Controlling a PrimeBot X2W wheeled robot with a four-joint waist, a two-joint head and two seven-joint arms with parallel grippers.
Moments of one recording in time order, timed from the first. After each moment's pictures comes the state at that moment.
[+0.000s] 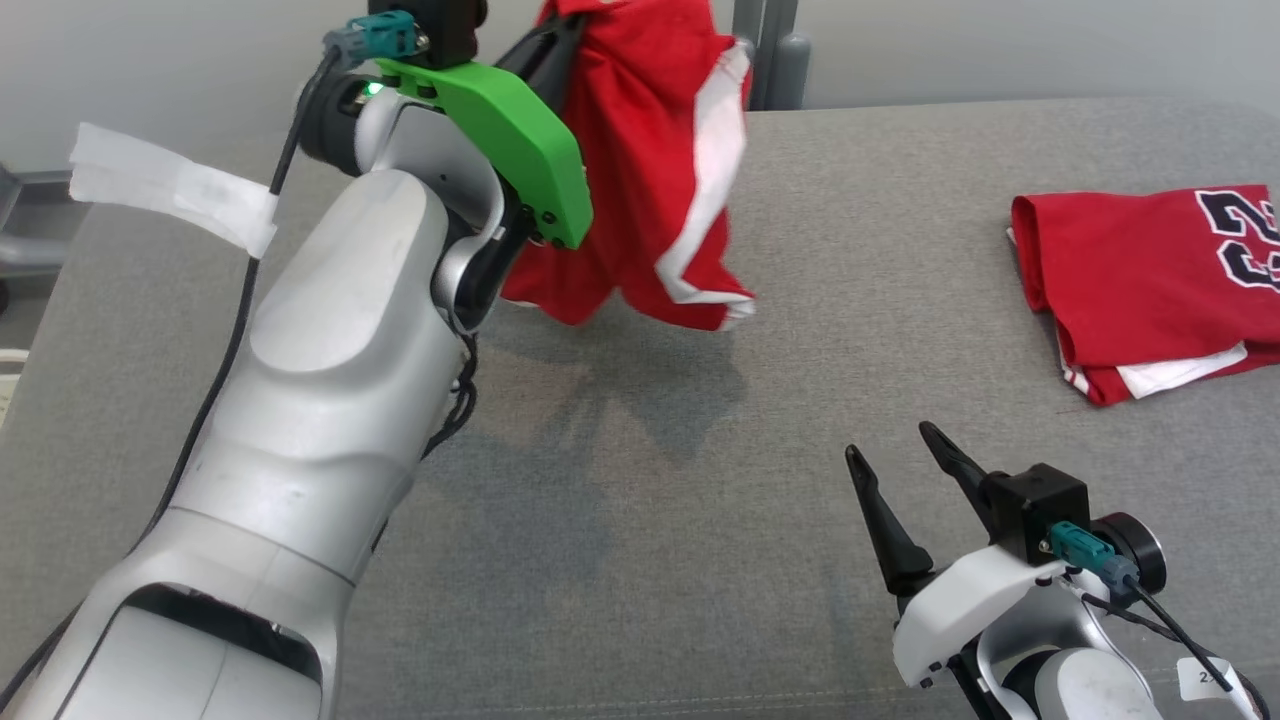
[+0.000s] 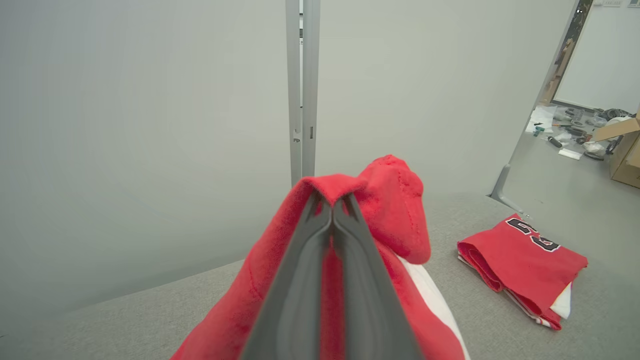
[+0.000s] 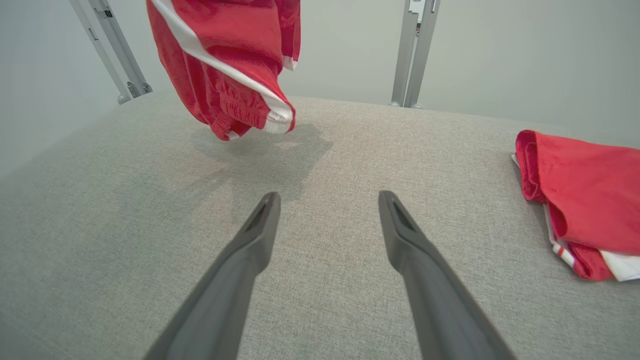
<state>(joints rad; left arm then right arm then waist) -1.10 0.05 -0.60 0.83 -0.66 -0.13 0.00 -0.02 -0.05 0.16 -0.07 0.07 0.13 0.11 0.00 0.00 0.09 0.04</state>
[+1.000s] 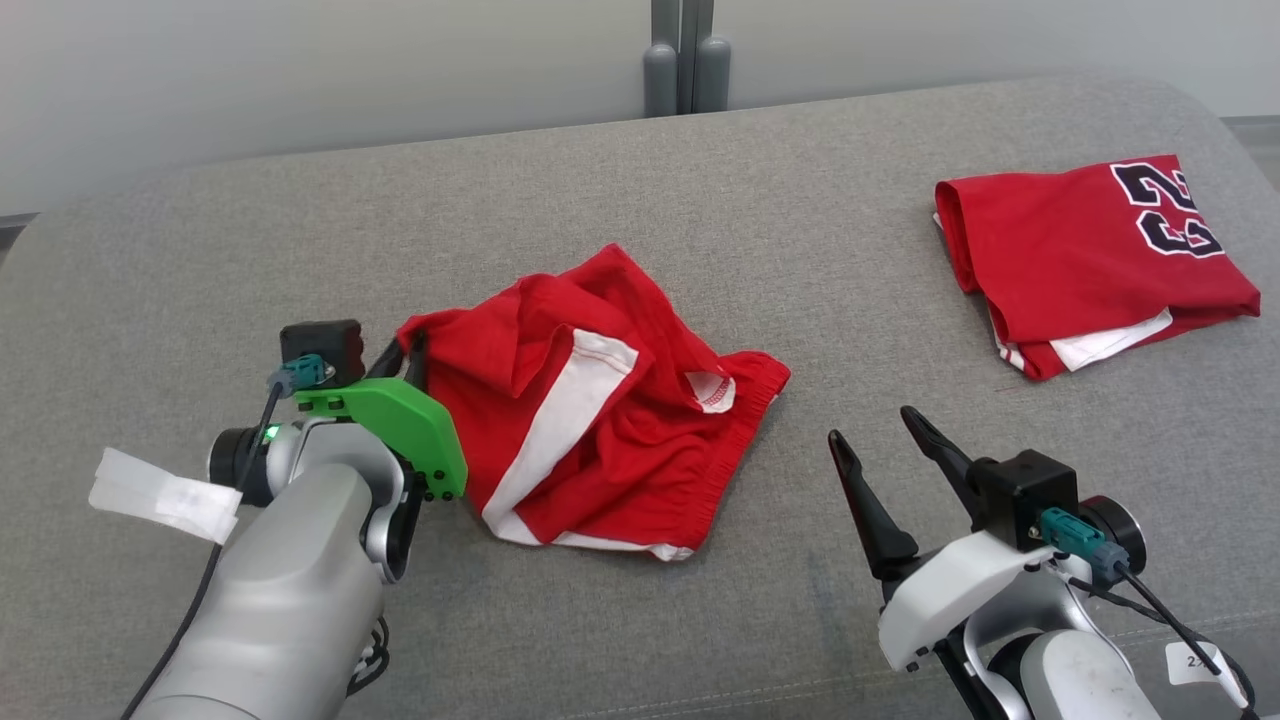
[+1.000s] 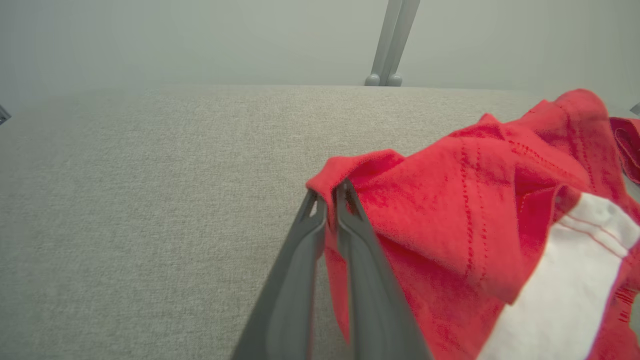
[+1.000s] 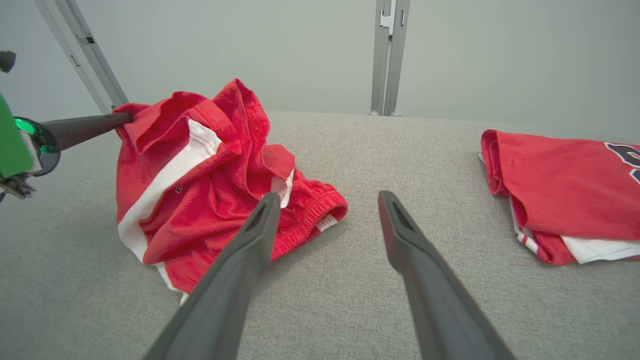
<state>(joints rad) -0.78 0.15 -0.76 1.07 -0.88 0.04 -0.23 -0.06 -0.05 0.18 -0.02 0.11 0.13 0.07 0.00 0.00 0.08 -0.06</state>
